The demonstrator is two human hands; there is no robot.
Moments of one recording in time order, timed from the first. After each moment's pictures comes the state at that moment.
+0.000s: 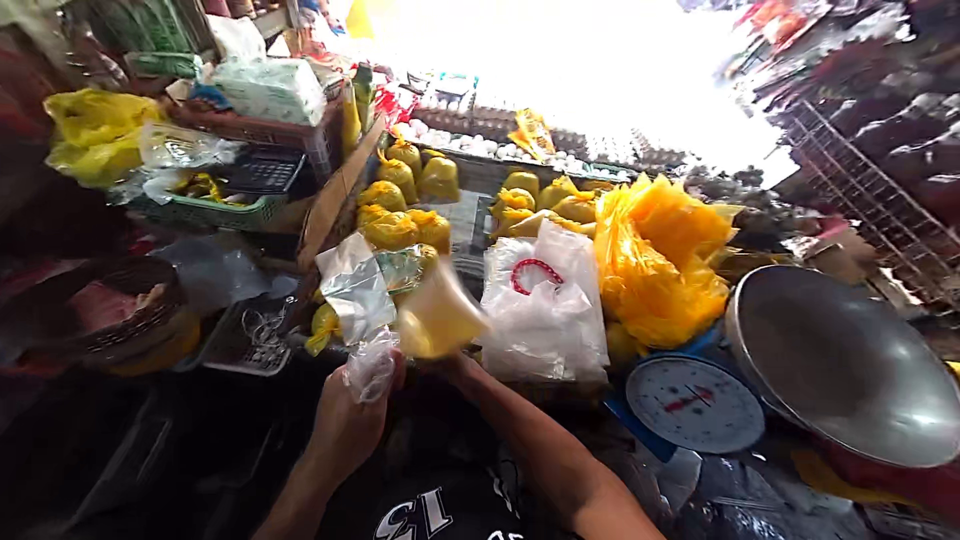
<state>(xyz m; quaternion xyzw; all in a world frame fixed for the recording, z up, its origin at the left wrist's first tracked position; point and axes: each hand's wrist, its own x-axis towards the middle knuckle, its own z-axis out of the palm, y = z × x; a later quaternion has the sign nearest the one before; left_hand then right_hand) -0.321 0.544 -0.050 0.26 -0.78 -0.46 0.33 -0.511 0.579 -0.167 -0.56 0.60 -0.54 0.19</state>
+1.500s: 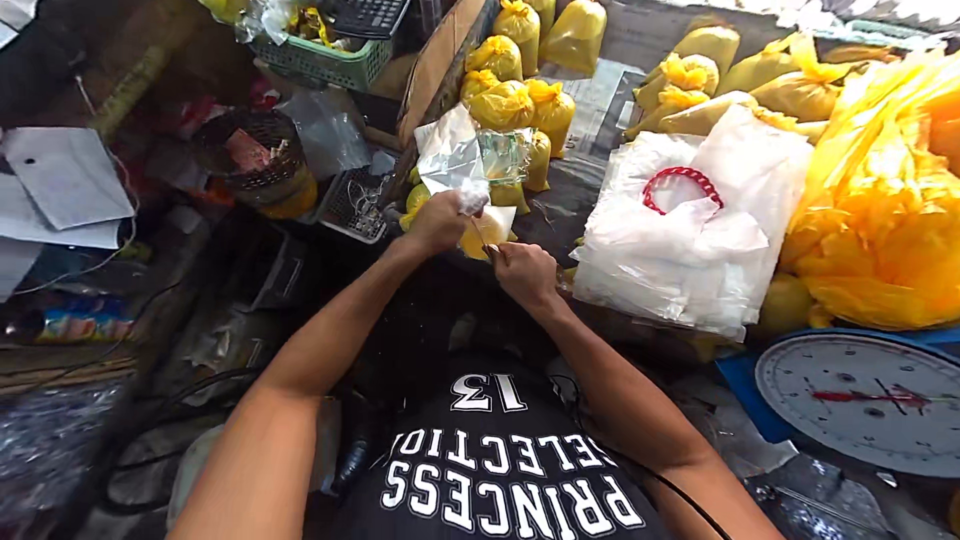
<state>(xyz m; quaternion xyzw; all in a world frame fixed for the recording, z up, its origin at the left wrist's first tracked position) -0.350 0.426 -0.115 0.34 -0.88 -0.33 0.09 -0.465 0.608 -0.143 -0.52 0.80 -0.24 0.19</state>
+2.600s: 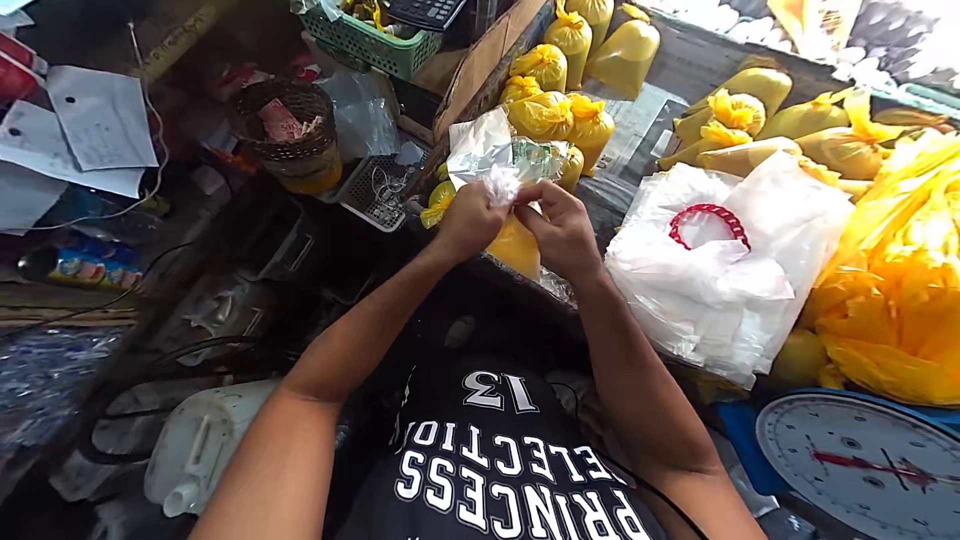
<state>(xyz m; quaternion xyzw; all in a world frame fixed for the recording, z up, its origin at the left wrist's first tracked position) -0.356 0.449 -0.084 0.39 -0.79 -0.40 0.26 -0.515 0.530 -0.106 -0.58 0.54 -0.52 0.30</state>
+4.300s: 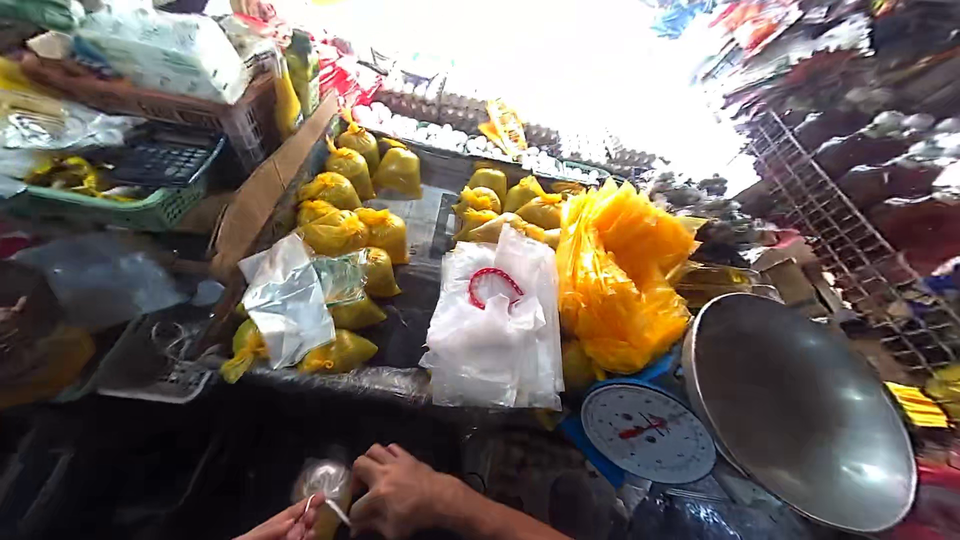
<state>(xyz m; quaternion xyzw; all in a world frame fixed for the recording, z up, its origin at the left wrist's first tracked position) -0.238 0.589 -0.184 0.43 -0.20 -0.88 0.07 -0.484 0.698 -0.224 -0.77 0.53 -0.19 0.31</state>
